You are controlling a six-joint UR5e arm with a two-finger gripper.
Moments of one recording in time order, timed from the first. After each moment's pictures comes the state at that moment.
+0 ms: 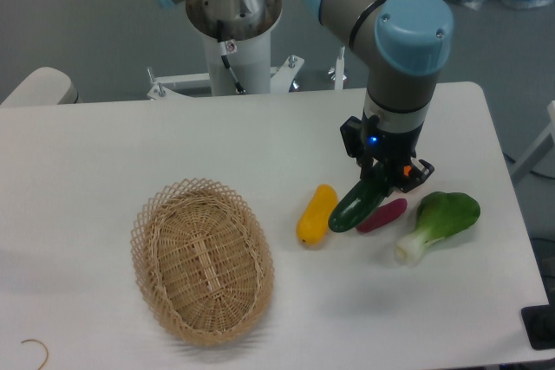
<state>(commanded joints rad) 2.58 -1.91 -1.34 -1.36 1.56 1.32</state>
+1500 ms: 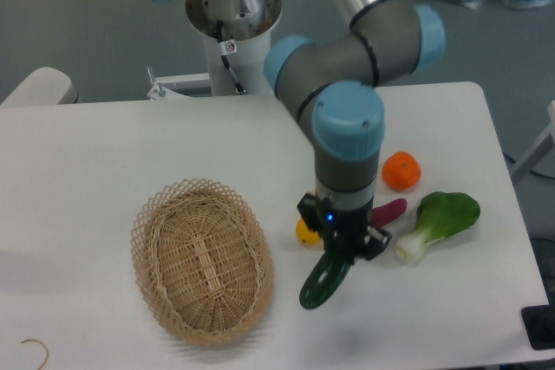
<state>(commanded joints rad) 2.42 -2.11 -1.34 -1.03 1.57 0.98</state>
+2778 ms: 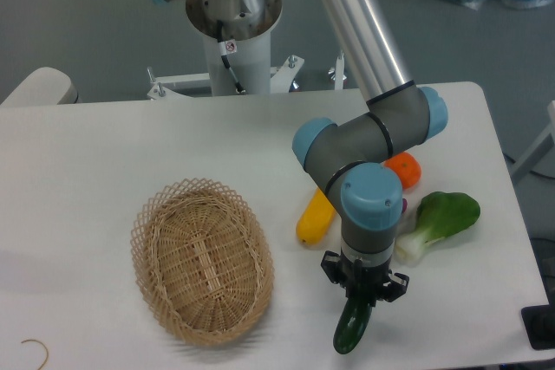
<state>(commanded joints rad) 2.49 -2.28 -1.36 -0.88 1.56 0.89</state>
